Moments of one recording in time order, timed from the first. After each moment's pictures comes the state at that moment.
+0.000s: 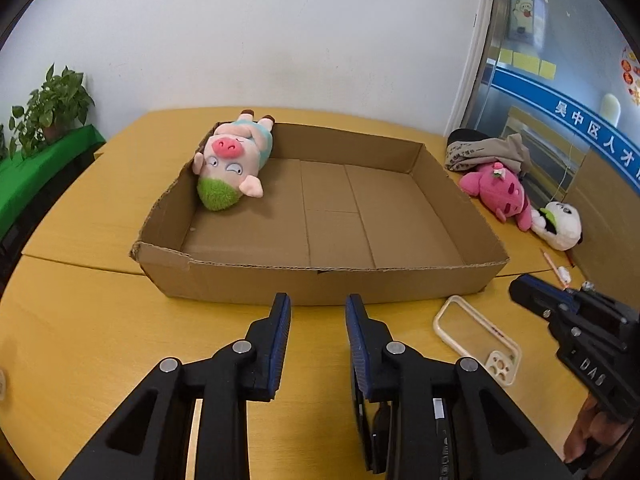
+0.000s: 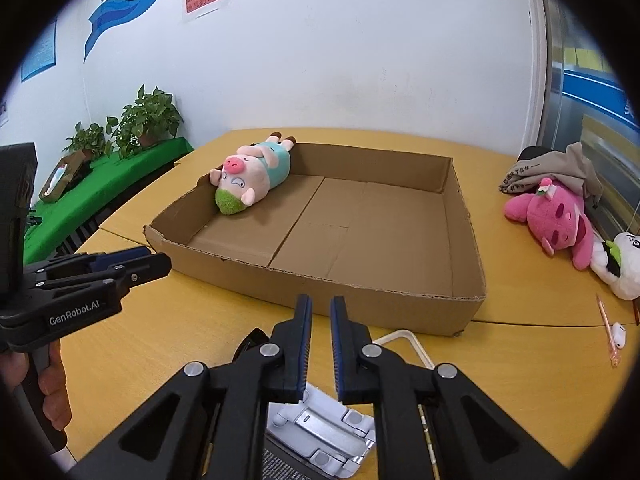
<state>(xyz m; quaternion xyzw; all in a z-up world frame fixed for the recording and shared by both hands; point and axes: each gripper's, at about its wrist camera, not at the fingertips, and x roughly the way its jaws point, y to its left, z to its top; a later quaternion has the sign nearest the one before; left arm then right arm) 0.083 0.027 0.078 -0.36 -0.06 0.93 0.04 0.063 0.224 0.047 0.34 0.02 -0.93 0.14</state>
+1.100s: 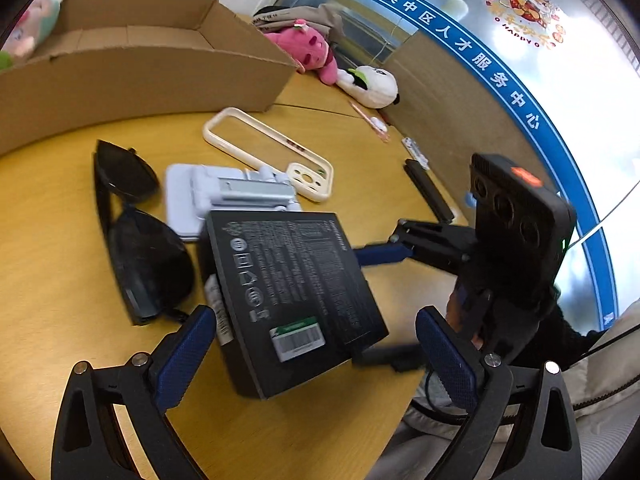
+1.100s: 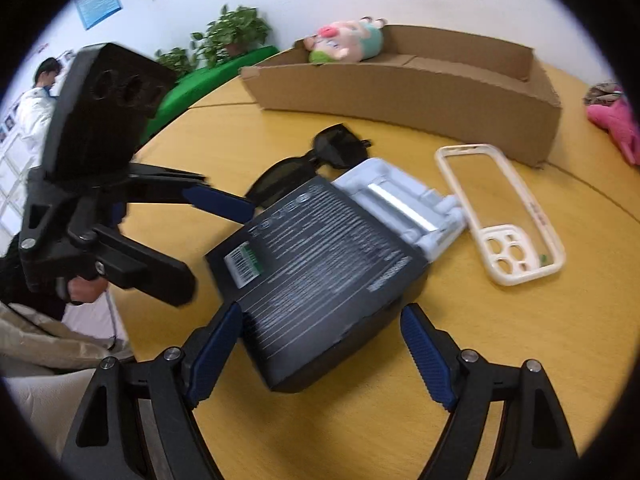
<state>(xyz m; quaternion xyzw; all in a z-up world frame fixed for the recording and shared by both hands) 0.142 0.094 -0.007 -0.49 -0.11 0.75 0.43 0.161 0.255 -0.050 0.47 0.04 -0.82 0.33</state>
